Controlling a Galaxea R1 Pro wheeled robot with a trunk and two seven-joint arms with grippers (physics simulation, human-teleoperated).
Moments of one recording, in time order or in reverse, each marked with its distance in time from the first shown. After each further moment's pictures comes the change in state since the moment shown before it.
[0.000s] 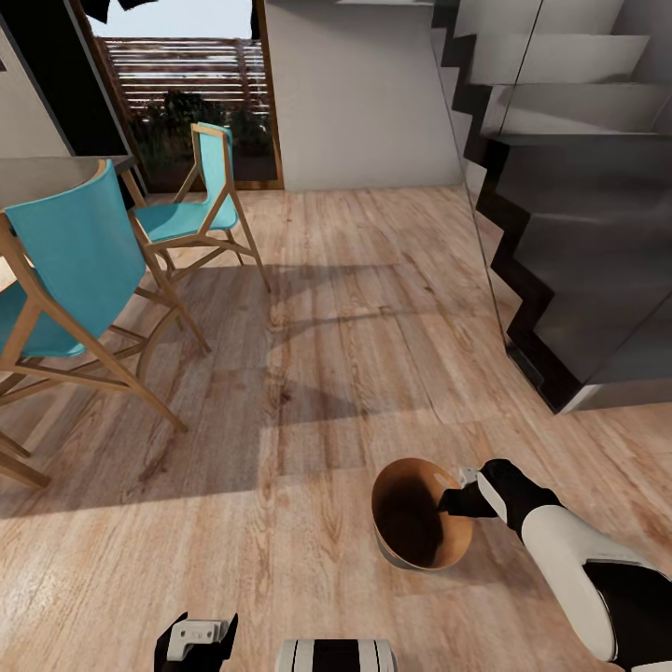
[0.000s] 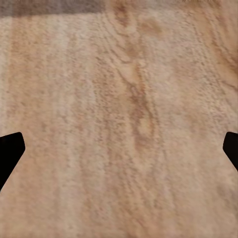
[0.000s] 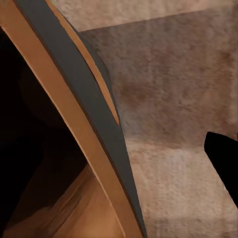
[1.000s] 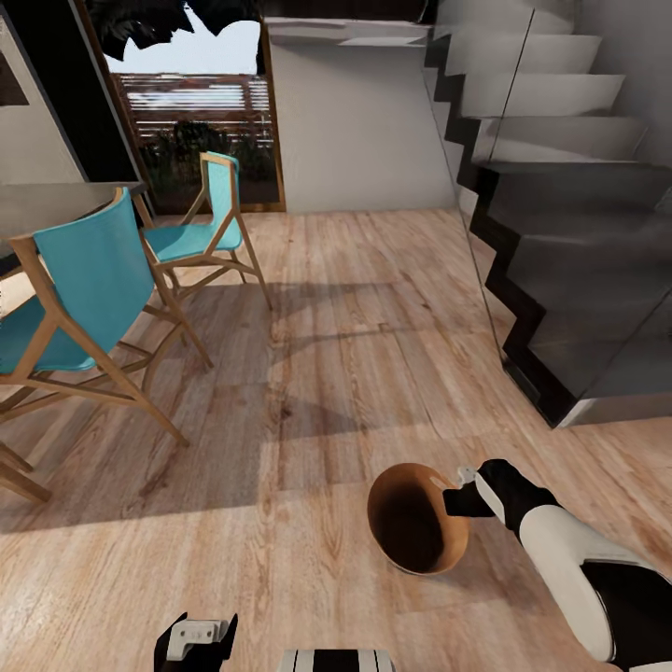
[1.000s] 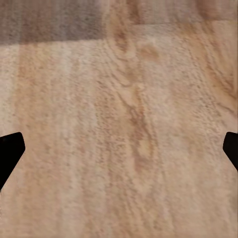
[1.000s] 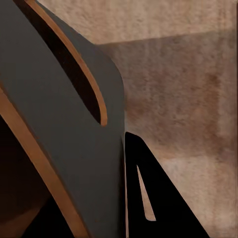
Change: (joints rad) left arm 0.000 0.000 0.000 0.000 0.000 0.001 0.003; right arm 0.000 0.007 0.006 0.000 0.015 -0.005 -0.001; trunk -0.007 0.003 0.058
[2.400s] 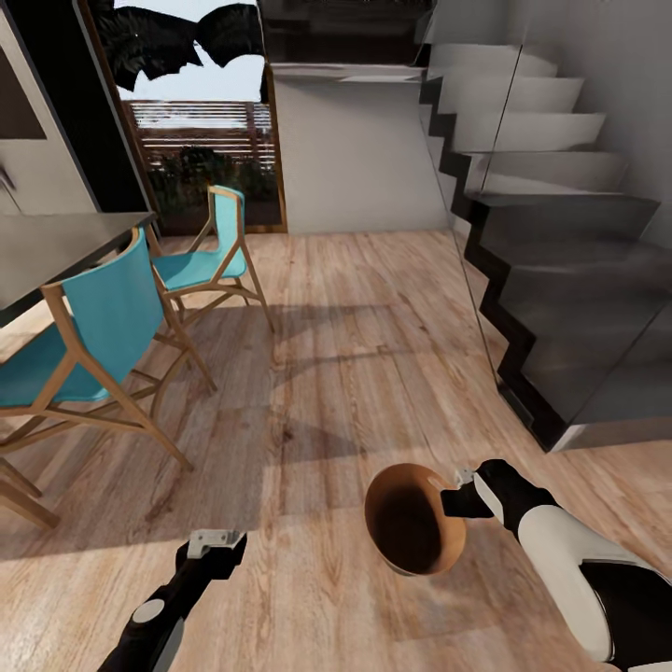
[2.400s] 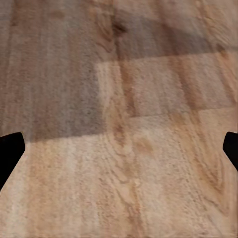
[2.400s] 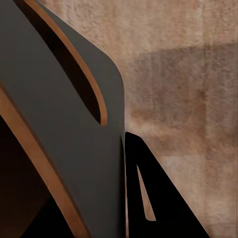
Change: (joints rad) left arm -0.242 0.012 0.012 -0.035 0.001 0.271 -0.020; right arm 0.000 0.004 0.001 0.001 -0.006 0.009 0.015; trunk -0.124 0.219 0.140
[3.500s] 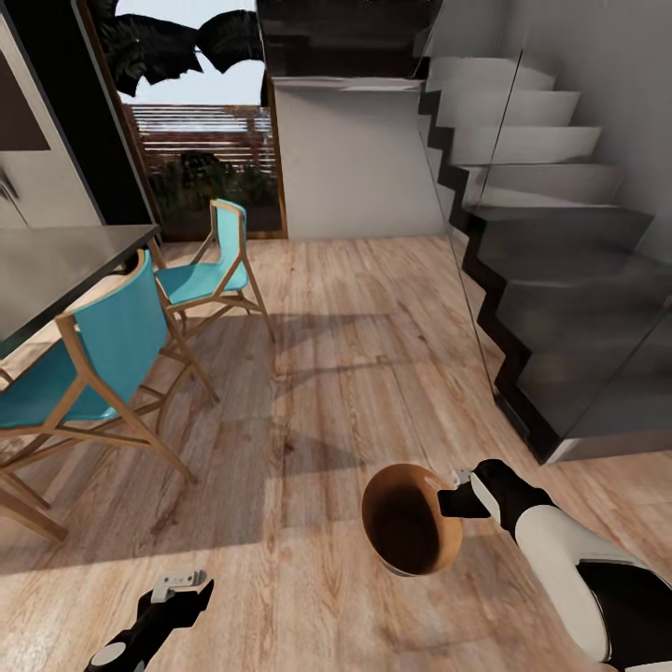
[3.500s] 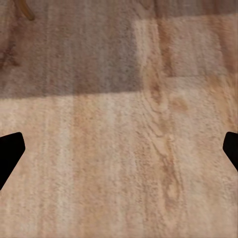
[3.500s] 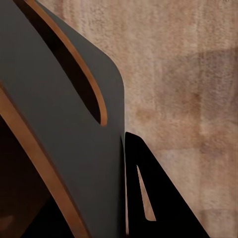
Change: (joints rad) left arm -0.006 0.106 0.005 0.257 0.079 -0.088 -0.023; right arm 0.000 0.010 0.000 0.001 -0.001 0.002 0.000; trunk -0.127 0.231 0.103
